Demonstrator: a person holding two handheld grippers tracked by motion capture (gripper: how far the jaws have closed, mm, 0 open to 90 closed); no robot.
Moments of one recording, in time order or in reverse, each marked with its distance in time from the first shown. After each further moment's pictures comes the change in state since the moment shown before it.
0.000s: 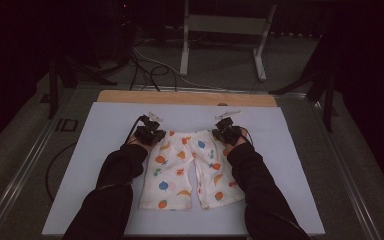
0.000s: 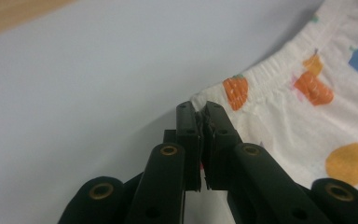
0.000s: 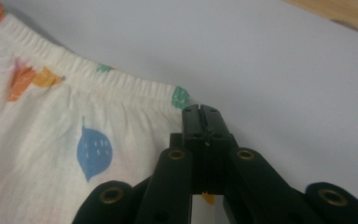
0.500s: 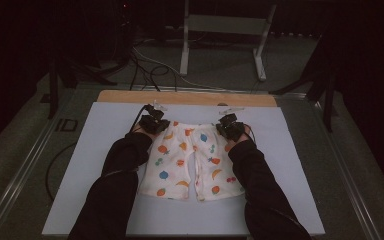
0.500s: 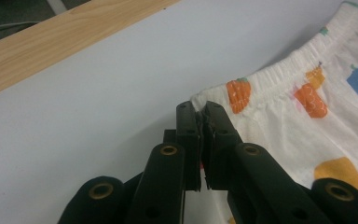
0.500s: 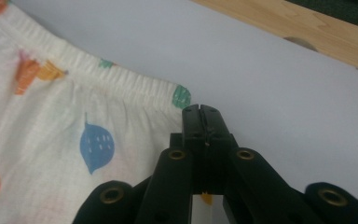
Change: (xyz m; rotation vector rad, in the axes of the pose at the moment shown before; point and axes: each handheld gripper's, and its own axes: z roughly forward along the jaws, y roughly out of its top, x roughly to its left) left arm 0.012 0.028 0.016 -0.026 0.006 0.014; right arm -0.012 0.007 -0.004 -0.050 -0.069 0.032
